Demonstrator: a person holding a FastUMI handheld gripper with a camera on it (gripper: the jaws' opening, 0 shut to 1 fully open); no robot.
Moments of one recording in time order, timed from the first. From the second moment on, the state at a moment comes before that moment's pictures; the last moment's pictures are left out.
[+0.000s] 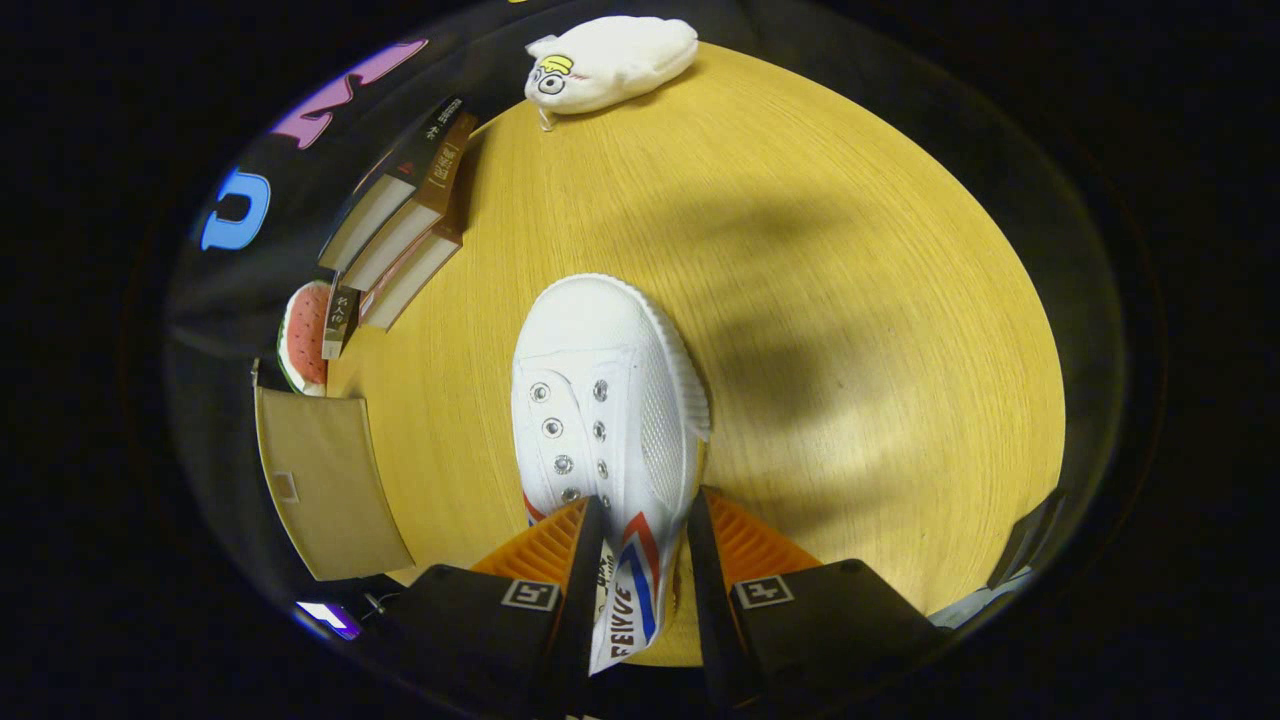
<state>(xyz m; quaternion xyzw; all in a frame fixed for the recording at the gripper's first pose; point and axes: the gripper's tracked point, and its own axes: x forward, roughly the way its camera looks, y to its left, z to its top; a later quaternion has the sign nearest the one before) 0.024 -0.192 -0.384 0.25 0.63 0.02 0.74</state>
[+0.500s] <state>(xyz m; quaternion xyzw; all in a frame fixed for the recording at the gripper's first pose) 0.012 -0.182 -0.365 0.36 0.61 0.00 0.71</state>
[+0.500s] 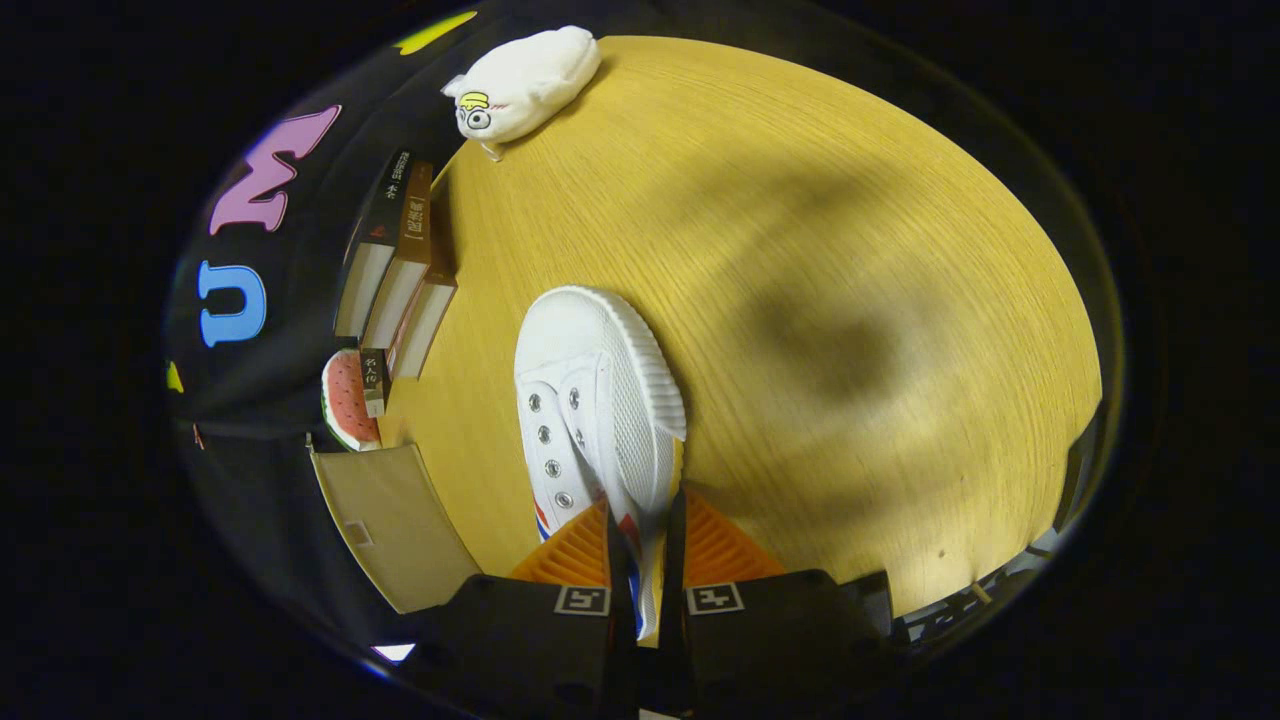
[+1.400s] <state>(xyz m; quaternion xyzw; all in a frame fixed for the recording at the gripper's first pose) 0.040 0.031 -0.171 0.34 0.55 0.12 0.76</state>
